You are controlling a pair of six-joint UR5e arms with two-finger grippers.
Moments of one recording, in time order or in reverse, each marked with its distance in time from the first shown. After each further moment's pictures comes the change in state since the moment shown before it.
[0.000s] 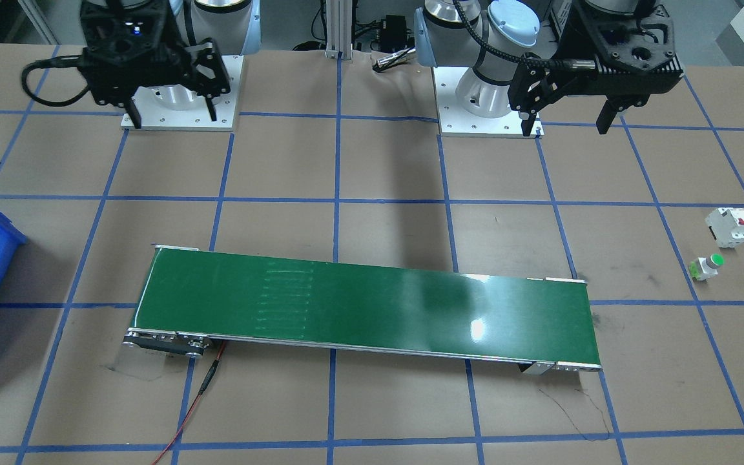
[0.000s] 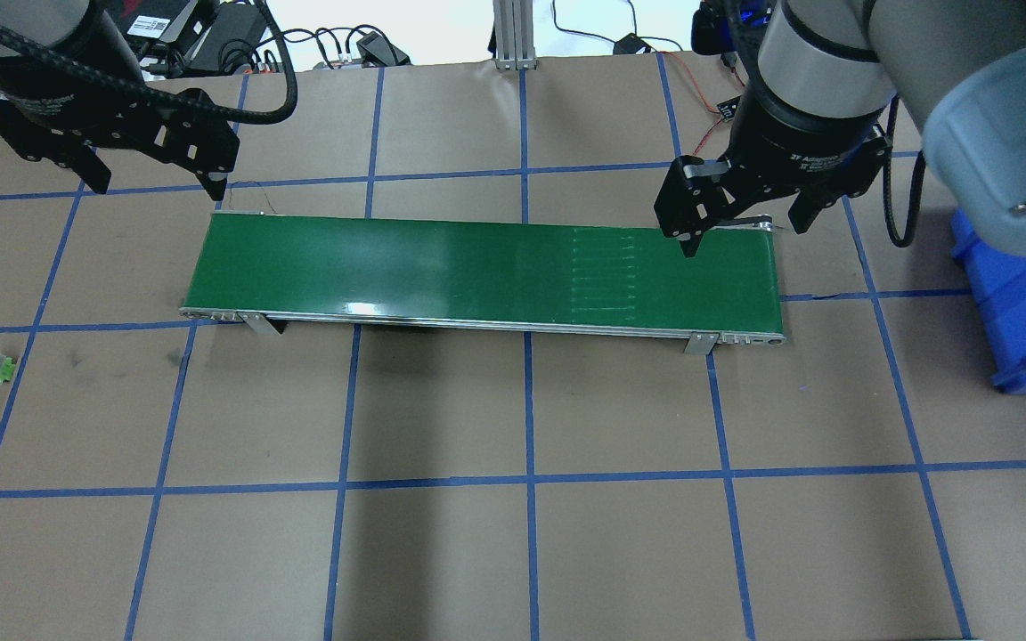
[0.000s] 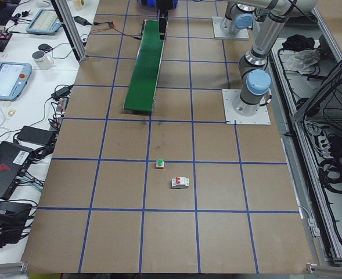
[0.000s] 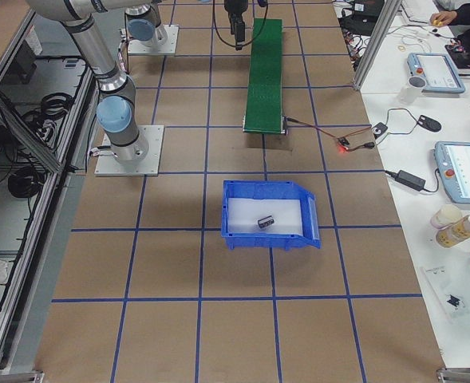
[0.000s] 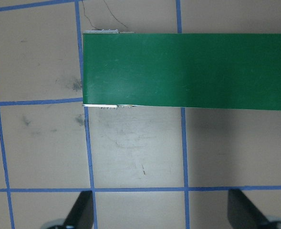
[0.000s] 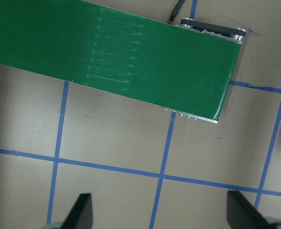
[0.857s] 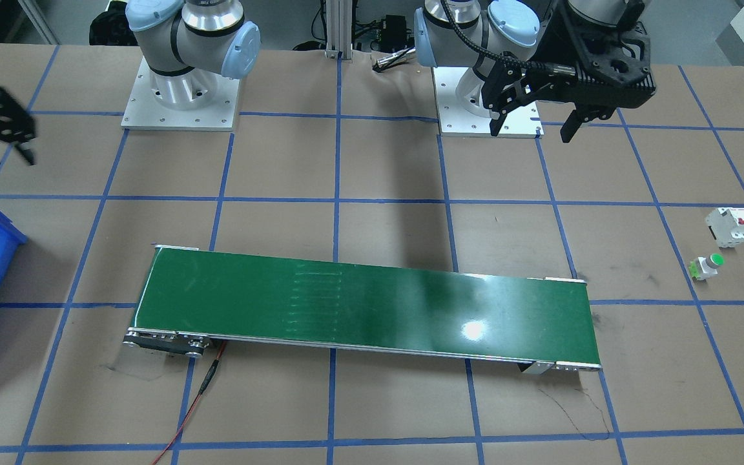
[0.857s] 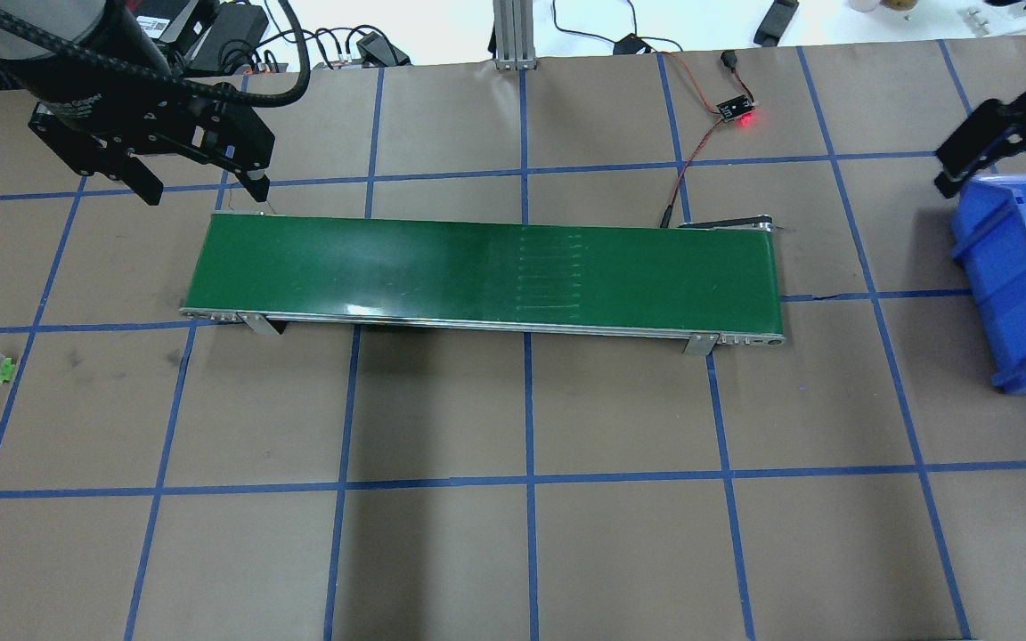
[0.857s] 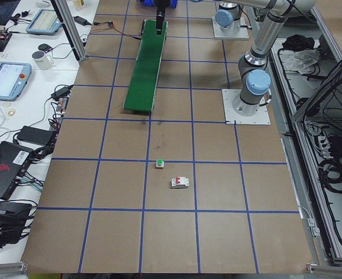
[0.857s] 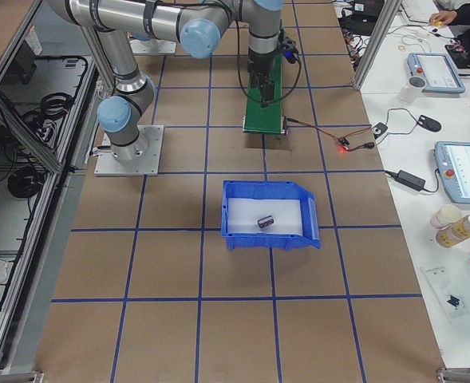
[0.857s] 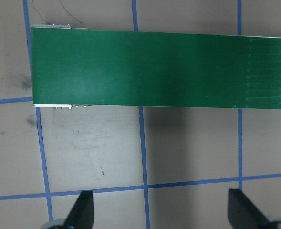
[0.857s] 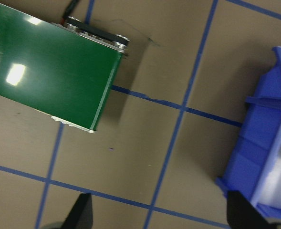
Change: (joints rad) left arm 0.014 -0.013 0.006 -0.033 -0.159 0.009; right arm -0.475 0.055 0.000 -0.071 -0.001 -0.601
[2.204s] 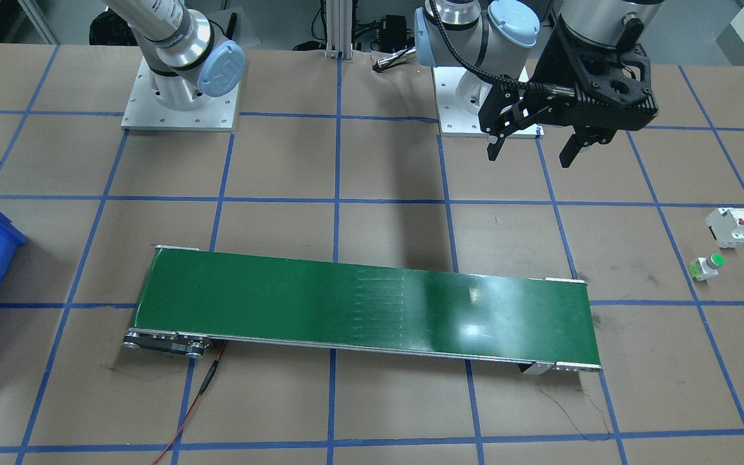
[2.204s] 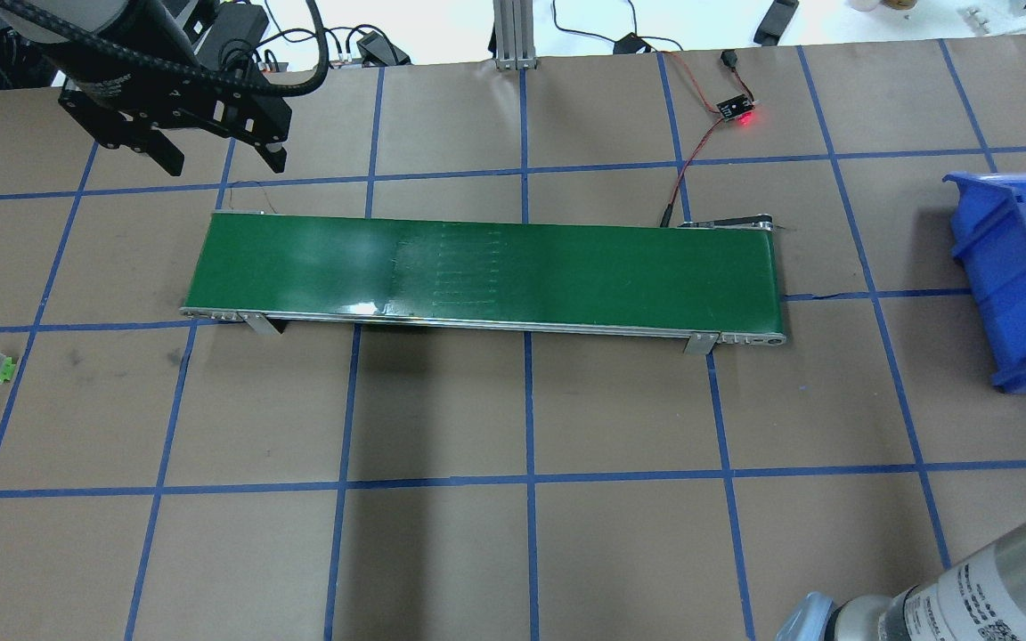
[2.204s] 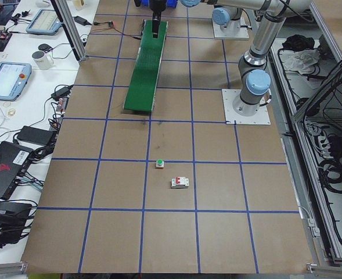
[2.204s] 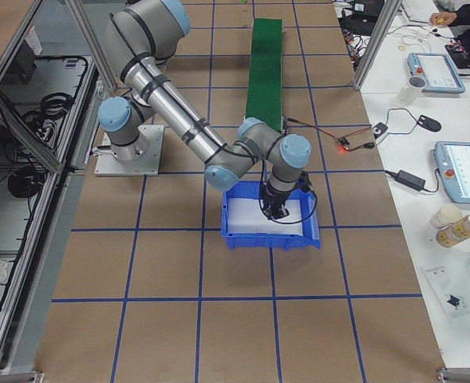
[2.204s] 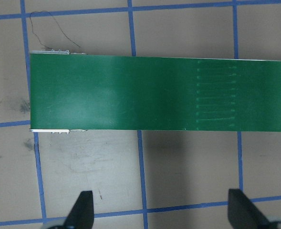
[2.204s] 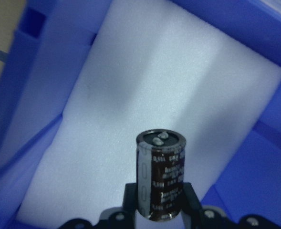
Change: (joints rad) left arm -0.010 -0.035 -0.001 0.103 -0.009 -0.004; right arm -0.376 0.490 0.006 -0.444 -0.129 -0.529
